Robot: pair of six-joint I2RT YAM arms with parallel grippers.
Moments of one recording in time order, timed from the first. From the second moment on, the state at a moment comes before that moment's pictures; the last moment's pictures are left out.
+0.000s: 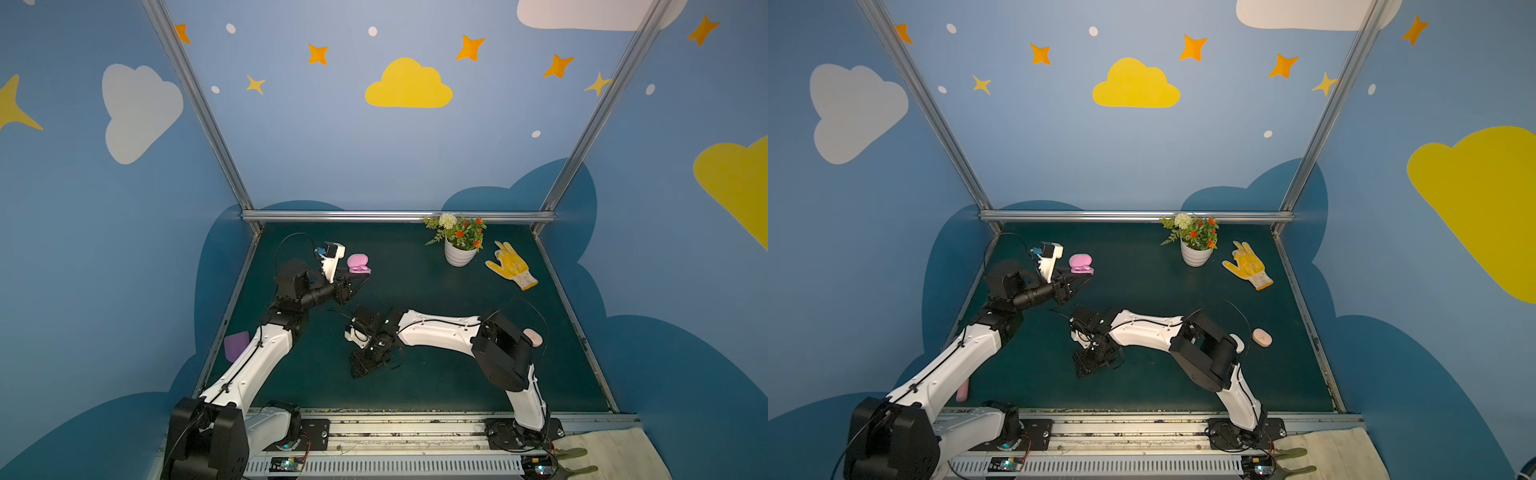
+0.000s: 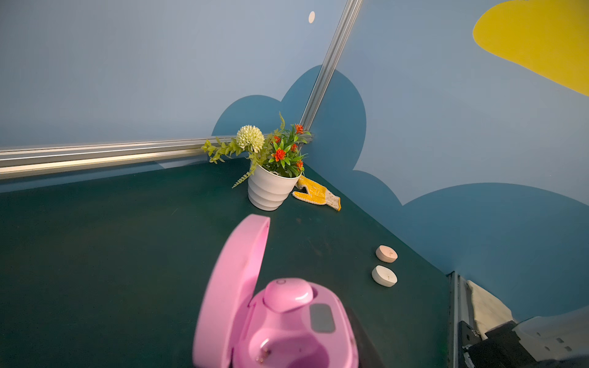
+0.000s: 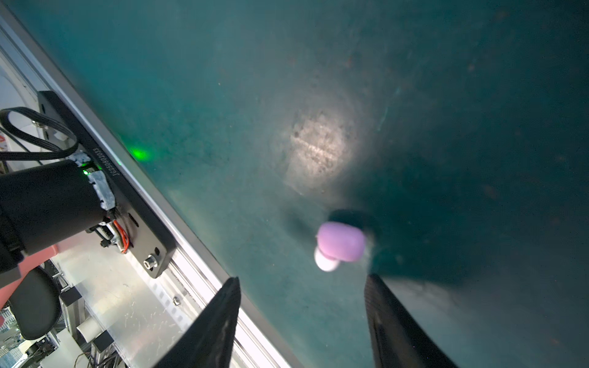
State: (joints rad) left arm -0.18 1.15 0.73 0.21 0.74 -0.23; right arm 1.16 2.08 1.51 -0.71 -0.38 0.49
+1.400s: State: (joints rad) left arm -0.15 1.16 0.72 0.28 0.74 -0.28; right arm 1.22 2.29 1.89 -1.03 -0.10 0.70
